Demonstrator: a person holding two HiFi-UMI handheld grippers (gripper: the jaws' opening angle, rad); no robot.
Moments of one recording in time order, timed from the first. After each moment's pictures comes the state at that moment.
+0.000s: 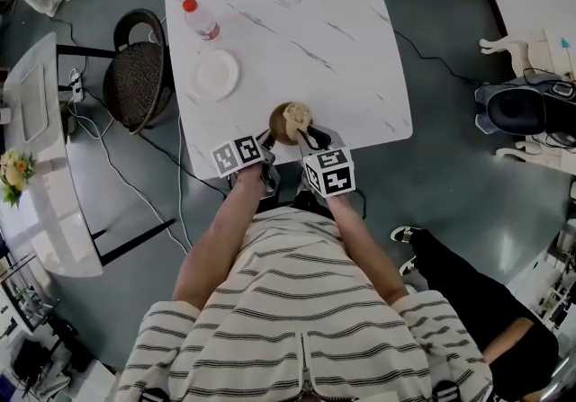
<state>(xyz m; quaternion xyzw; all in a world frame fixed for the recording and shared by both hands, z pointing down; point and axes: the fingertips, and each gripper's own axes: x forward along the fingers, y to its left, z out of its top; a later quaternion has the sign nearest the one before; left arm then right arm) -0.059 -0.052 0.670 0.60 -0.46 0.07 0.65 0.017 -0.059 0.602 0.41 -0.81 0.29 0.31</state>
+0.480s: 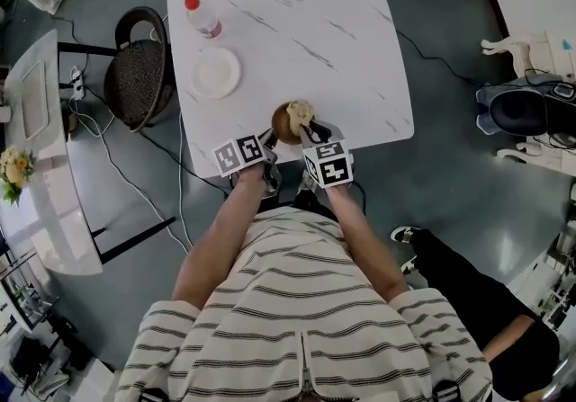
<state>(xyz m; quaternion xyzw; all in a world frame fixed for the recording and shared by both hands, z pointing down) -0.058 -0.050 0.670 0.60 -0.45 0.07 0.65 0.022 -0.067 0.629 0.41 -0.80 0.28 0.34</state>
